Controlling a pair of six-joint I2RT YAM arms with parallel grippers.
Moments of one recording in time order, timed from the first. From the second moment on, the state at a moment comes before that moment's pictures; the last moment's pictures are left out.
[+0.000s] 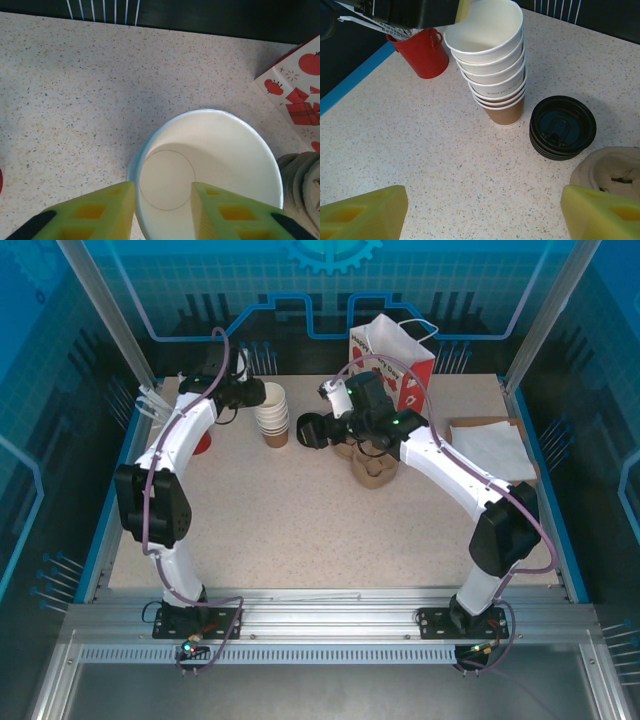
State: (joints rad) left arm -0.12 1.88 1.78 -0.68 0.08 -0.26; right arm 0.60 1.72 1.57 -0.49 -0.22 0.10
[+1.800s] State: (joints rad) left arm -0.09 1.95 1.83 -0.74 0.06 -0.22; right arm 0.60 1.74 1.57 -0.50 -0.22 0.11
